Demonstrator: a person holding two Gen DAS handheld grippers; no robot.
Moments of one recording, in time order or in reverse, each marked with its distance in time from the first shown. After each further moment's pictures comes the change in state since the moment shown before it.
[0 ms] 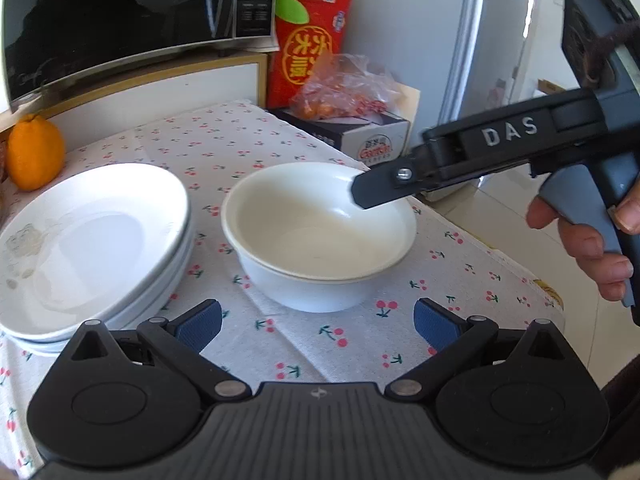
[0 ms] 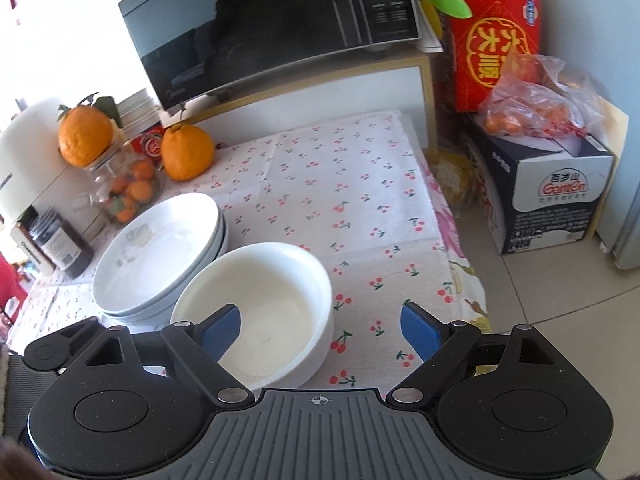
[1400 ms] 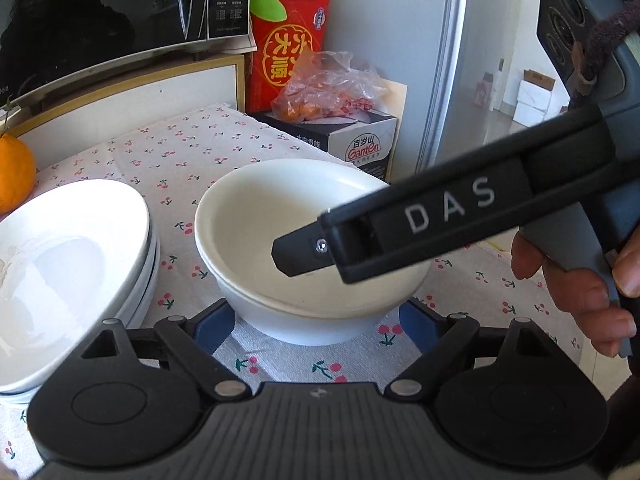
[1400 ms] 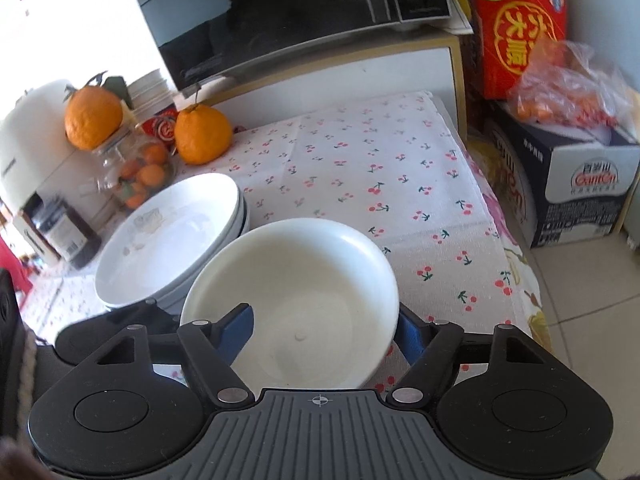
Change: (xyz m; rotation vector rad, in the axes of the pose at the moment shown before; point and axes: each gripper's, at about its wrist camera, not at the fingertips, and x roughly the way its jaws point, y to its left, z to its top) left arm 0.015 -0.002 0.000 0.058 -0.015 -0.019; right arm 0.033 0.020 -0.010 -0.039 0.018 0.028
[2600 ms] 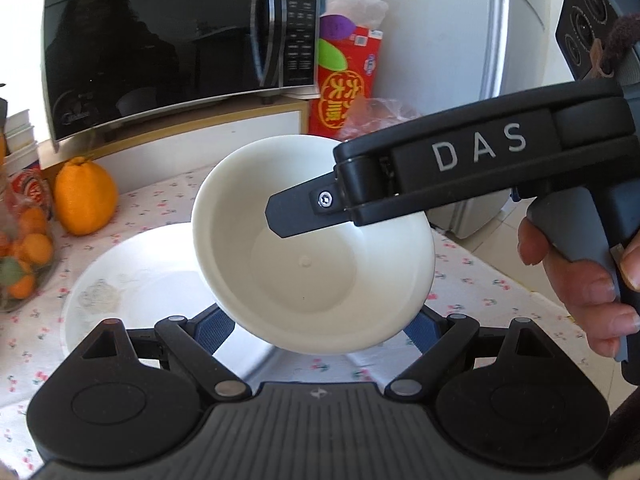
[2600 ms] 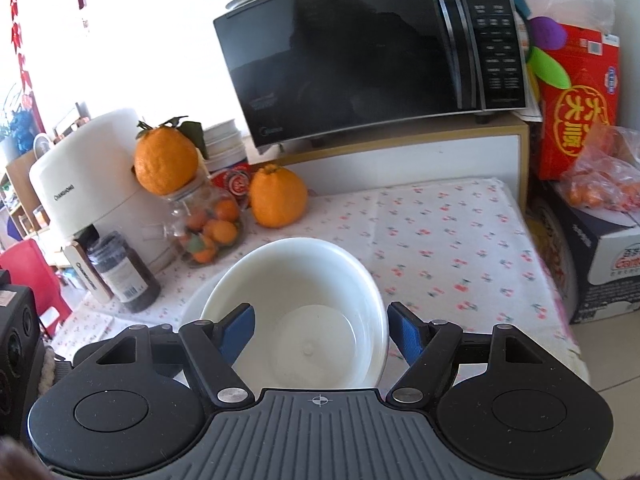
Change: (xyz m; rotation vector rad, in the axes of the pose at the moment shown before) left arm -0.057 0.050 0.009 -0.054 -0.091 0.100; right arm -0.012 0.073 0.043 -0.071 -0.152 0.107
